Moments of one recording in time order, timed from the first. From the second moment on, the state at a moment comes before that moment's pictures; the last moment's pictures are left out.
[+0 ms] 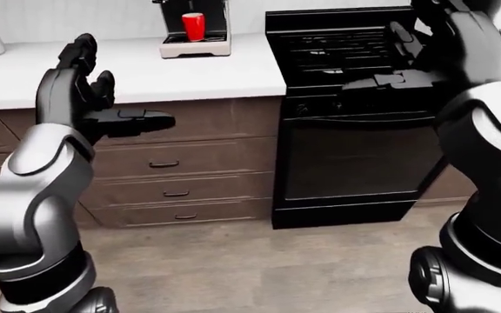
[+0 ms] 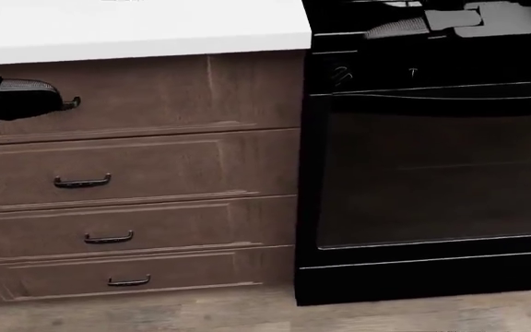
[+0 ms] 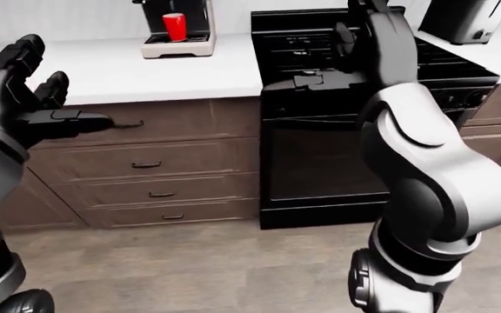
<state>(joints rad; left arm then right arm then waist) -0.68 0.46 0.33 -0.40 -0.37 1.02 0.10 -0.87 -0.42 -0.26 -0.55 0.52 1.19 -0.24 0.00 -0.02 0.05</state>
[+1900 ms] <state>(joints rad) -0.68 0.47 0.33 -0.43 -0.41 1.05 0.11 -0.86 -0.41 -0.25 -0.56 0.53 1.18 -0.25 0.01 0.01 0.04</state>
